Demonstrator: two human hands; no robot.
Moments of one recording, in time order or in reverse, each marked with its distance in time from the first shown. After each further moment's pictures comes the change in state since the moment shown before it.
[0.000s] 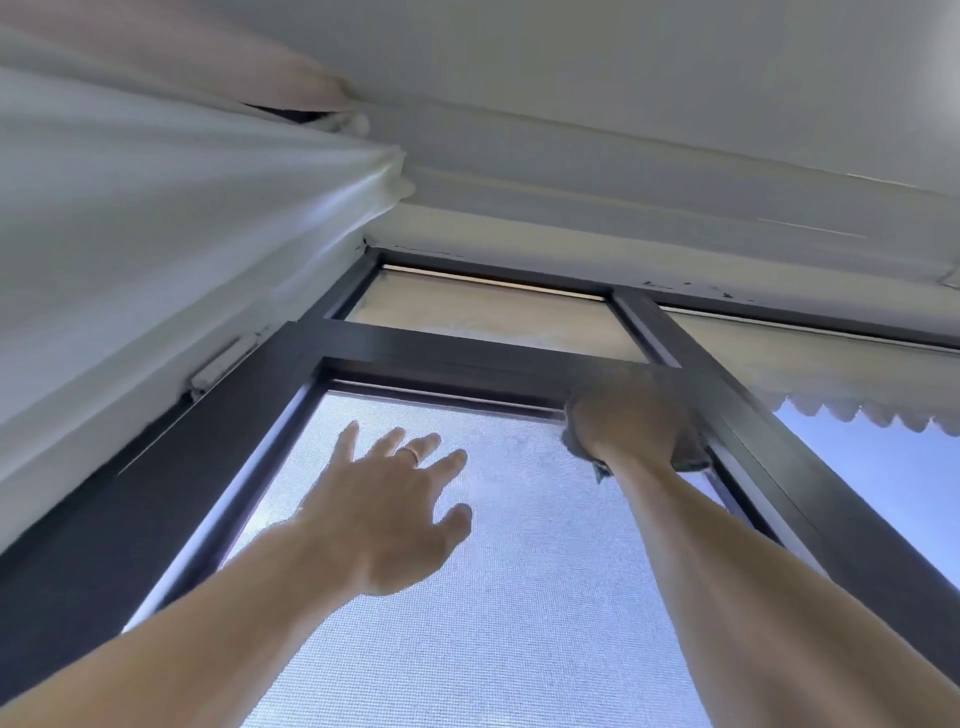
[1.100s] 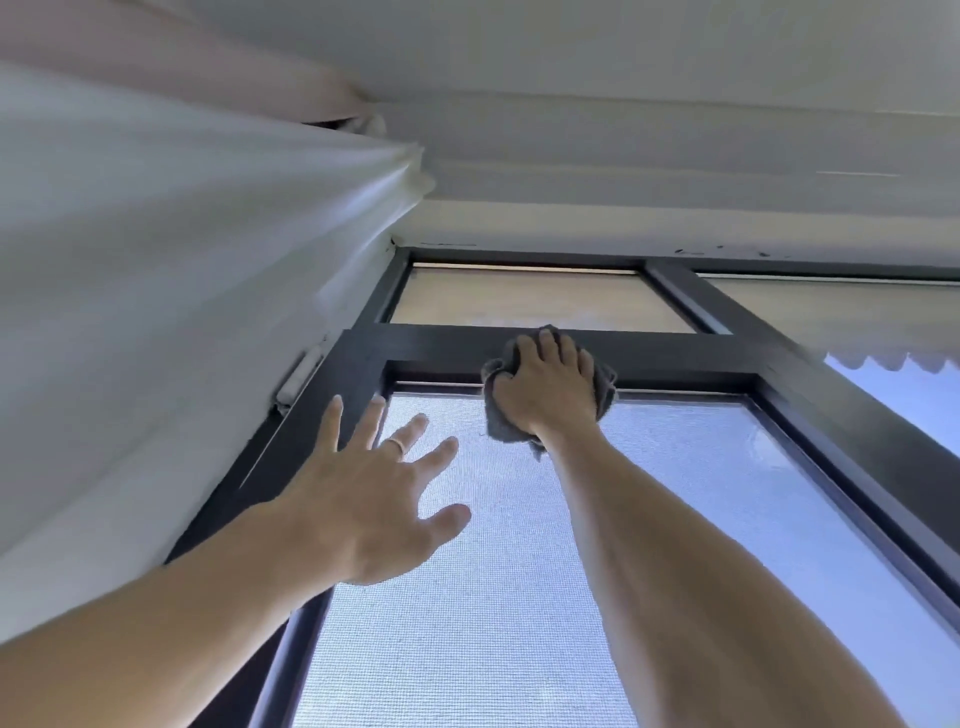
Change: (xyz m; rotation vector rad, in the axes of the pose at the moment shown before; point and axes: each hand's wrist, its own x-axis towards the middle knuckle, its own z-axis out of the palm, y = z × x) left_hand -0.027 -0.070 -0.015 0.194 -0.120 -0.030; right_hand -0.042 -0.122 0.017 0.114 -0.045 -0.326
